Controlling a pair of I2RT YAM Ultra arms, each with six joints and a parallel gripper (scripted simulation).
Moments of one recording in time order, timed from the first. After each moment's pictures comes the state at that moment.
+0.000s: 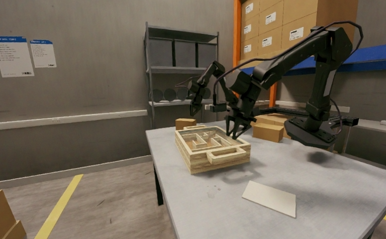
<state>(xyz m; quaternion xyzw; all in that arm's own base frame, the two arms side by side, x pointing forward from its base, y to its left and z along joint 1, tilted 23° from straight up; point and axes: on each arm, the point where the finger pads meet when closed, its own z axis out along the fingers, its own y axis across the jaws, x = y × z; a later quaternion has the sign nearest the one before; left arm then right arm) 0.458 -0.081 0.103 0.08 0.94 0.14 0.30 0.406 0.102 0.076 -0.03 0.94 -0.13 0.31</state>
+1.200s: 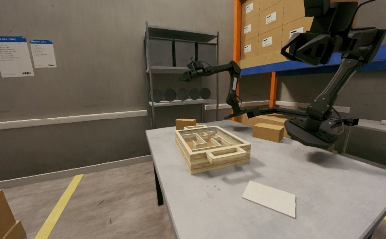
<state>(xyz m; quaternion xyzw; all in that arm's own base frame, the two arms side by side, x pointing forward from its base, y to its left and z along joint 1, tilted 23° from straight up) 0.387 0.000 0.397 0.00 0.72 0.00 0.70 0.388 0.002 0.396 0.00 0.72 0.00 0.70</state>
